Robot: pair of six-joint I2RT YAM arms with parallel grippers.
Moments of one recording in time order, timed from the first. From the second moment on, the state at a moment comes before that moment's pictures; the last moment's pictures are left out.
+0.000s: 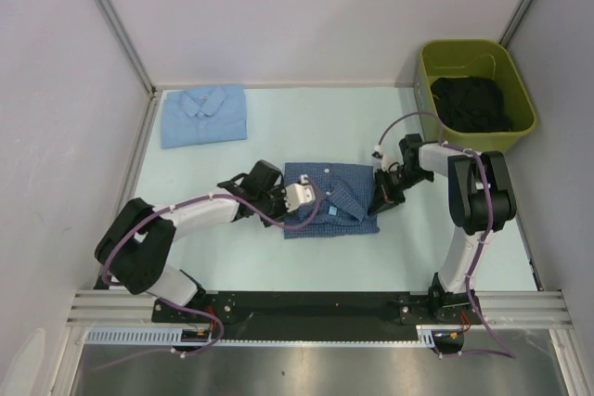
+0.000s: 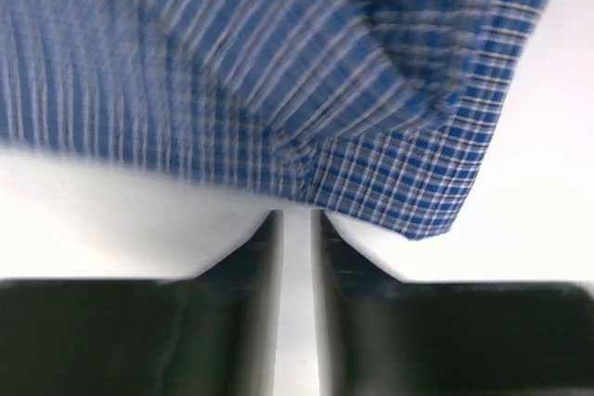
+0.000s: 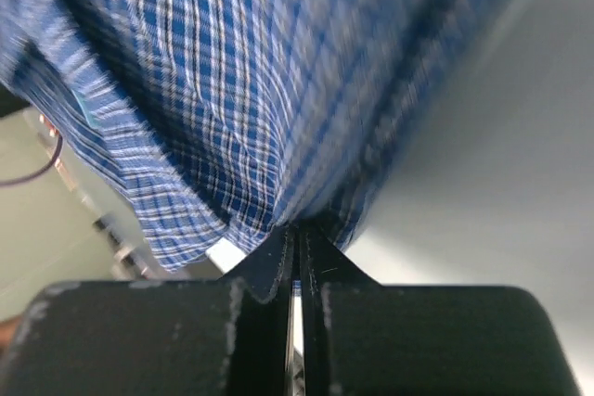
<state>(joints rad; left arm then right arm) -0.68 1.50 0.77 -0.26 0.24 0.62 0.13 1.90 1.14 -0.75 -0.74 -0.10</state>
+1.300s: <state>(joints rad) -0.49 1.82 1.05 -0.17 0.24 0.49 0.08 1.92 1.31 -0.85 -0.80 -0.16</state>
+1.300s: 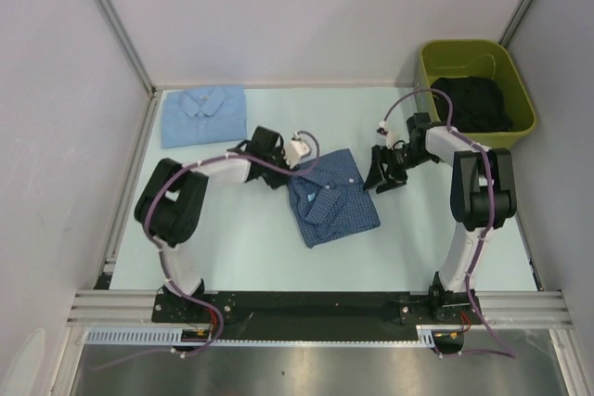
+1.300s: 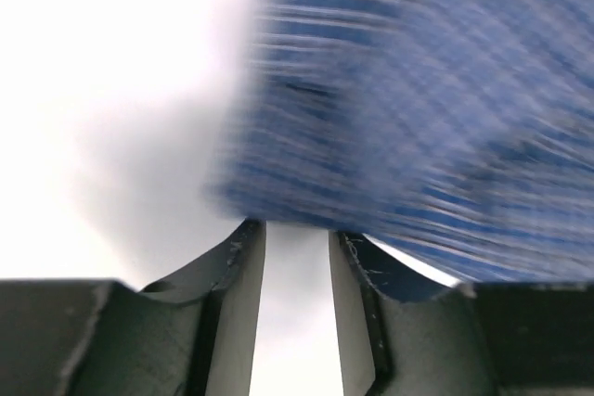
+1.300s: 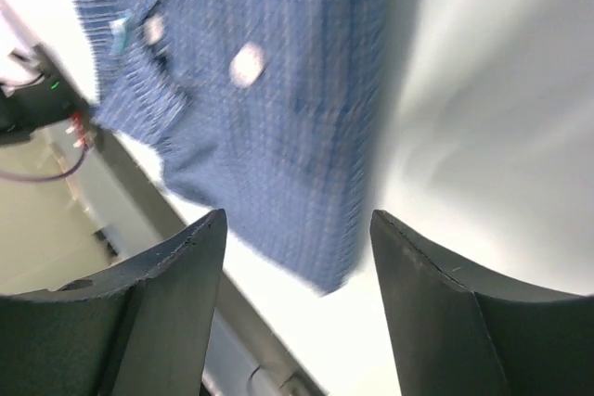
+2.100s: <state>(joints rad) -0.18 1.63 0.94 -0.47 0.64 -0.02 0.59 1.96 1.17 -0.49 -1.00 0.12</state>
